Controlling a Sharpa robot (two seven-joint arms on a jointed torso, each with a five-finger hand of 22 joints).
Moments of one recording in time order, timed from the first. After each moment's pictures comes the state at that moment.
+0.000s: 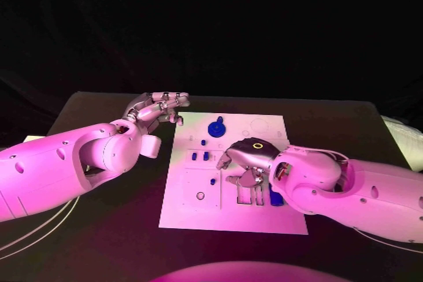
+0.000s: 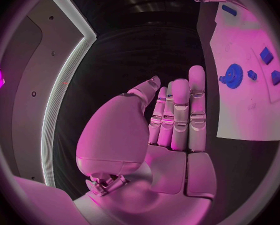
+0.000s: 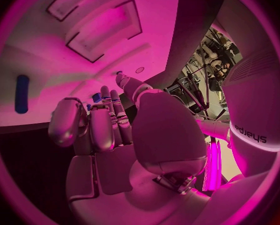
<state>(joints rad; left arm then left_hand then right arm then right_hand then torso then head) 1.21 -0.86 -0.03 1.55 0.03 -0.29 0.36 1.35 -0.10 0.35 0.00 0.11 1.04 0.18 0.12 0.07 1.15 0.10 0.17 0.09 1.22 0.01 1.03 0.52 0.16 1.22 0.11 0.56 0.85 1.09 -0.87 -0.03 1.85 -1.76 -0.18 -0.21 1.34 -0.15 0.43 -0.02 0.17 1.03 0.17 0.07 0.07 1.06 0.11 0.09 0.07 1.46 0.01 1.33 1.20 0.08 1.39 0.10 1.28 1.06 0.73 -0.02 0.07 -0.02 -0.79</state>
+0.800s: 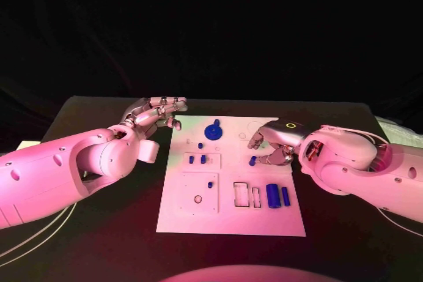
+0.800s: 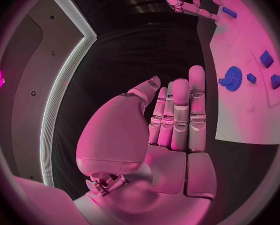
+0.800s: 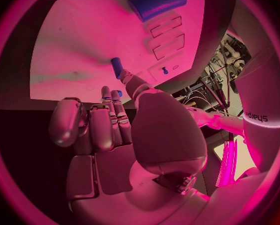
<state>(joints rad) 1.20 -0.85 -0.03 1.55 0.03 -0.28 0.36 1.35 -0.10 0.35 0.00 0.11 1.03 0.18 0.12 0.07 1.15 0.10 0.17 0.09 1.22 0.02 1.03 0.52 0.16 1.23 0.12 0.56 0.85 1.17 -1.02 -0.02 1.82 -1.72 -0.16 -0.26 1.34 -0.15 0.29 0.00 0.17 1.03 0.13 0.07 0.07 1.04 0.09 0.10 0.06 1.46 0.01 1.33 1.20 0.08 1.39 0.10 1.28 1.06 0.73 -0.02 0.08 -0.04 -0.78</state>
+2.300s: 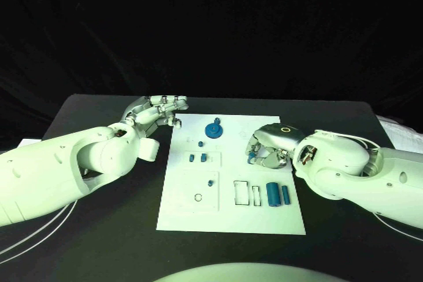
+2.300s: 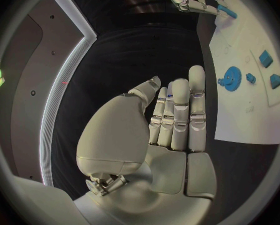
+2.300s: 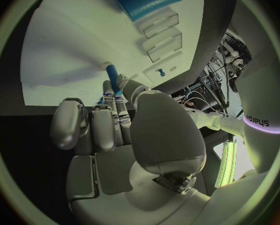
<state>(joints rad) 1.20 -0.86 -0.03 1.55 0.03 -0.27 0.35 1.35 -0.09 0.35 0.00 0.11 1.03 0.18 0.12 0.07 1.14 0.11 0.17 0.09 1.22 0.02 1.03 0.52 0.16 1.23 0.12 0.56 0.85 1.14 -0.99 -0.02 1.83 -1.72 -0.19 -0.28 1.38 -0.06 0.46 0.00 0.05 1.17 0.12 0.09 0.09 1.23 0.06 0.10 0.06 1.46 -0.02 1.34 1.21 0.08 1.41 0.08 1.28 1.07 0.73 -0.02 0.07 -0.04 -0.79</state>
